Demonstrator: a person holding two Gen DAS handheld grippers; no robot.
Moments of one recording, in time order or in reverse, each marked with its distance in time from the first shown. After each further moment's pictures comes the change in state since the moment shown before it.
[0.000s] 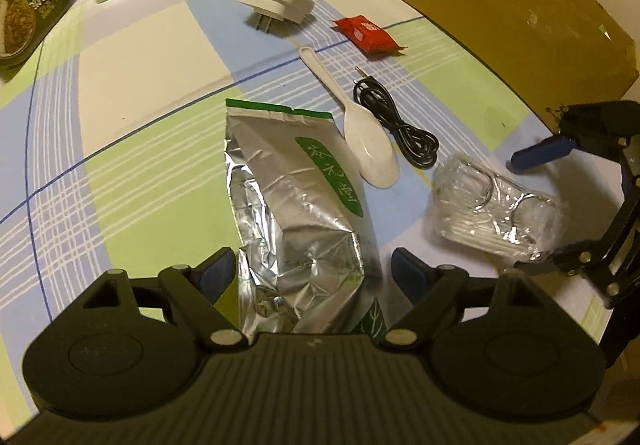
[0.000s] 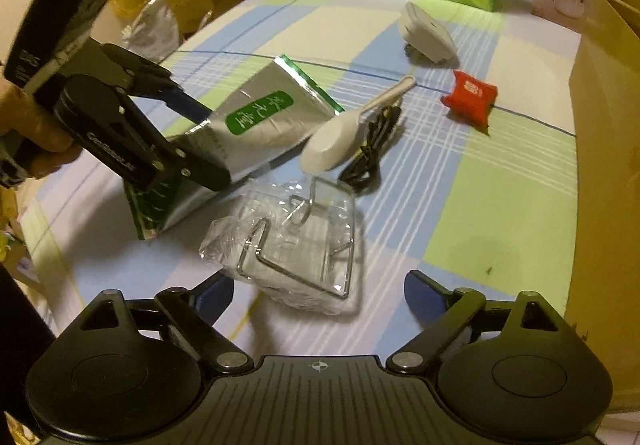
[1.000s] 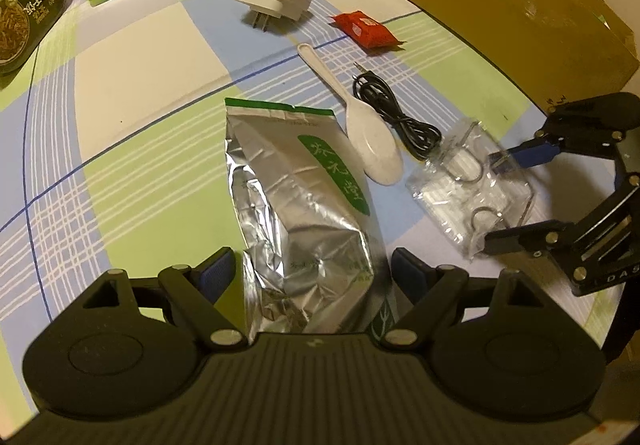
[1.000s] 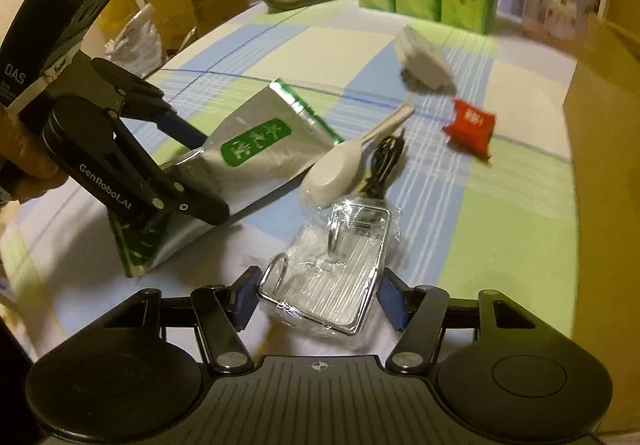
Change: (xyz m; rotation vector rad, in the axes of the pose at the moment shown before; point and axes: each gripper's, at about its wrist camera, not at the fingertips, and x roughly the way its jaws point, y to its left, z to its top) left arm 0.002 0.003 0.004 0.012 0.000 0.012; right arm 0.012 0.013 0.011 -0.007 -0.069 -0.115
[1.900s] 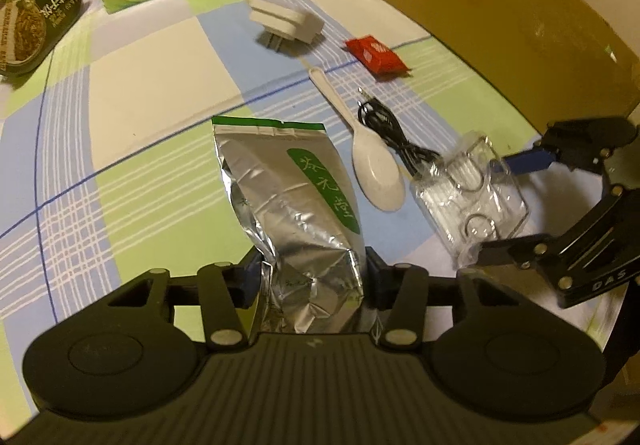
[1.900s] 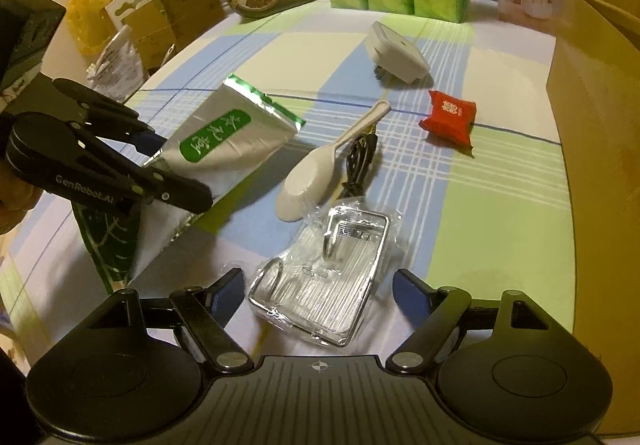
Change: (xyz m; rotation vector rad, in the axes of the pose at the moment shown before) left arm -0.011 -0.003 0.004 -0.053 -0.056 0.019; right arm 0.008 -0.012 0.003 0.094 -0.001 0.007
